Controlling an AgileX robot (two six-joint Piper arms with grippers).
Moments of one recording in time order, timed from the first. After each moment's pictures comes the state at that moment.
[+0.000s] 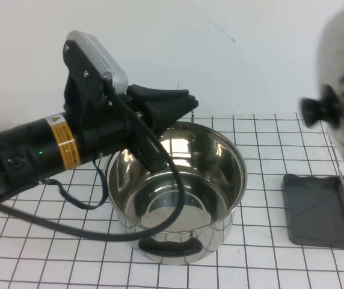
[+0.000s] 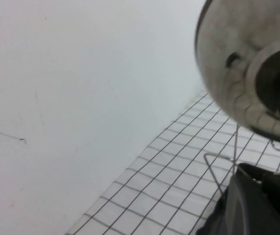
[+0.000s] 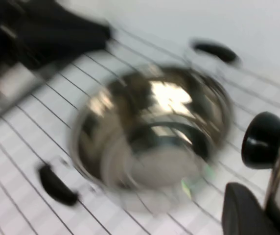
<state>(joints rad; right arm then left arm) 0.03 1.08 -1.04 0.91 0.97 -0.91 -0.41 1.44 -0.89 1.12 -0.82 -0.93</state>
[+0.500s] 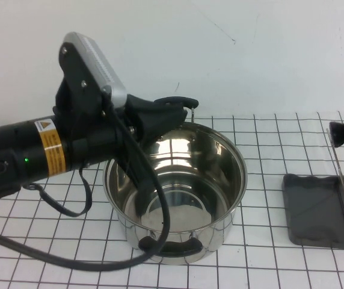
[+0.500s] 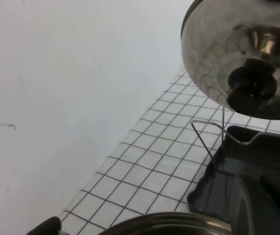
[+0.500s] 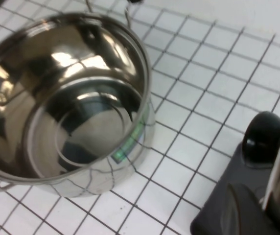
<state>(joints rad) 0.03 1.17 -1.01 0.67 0.84 -0.70 -0.41 1.37 -0.89 1.33 -0.75 -1.02</state>
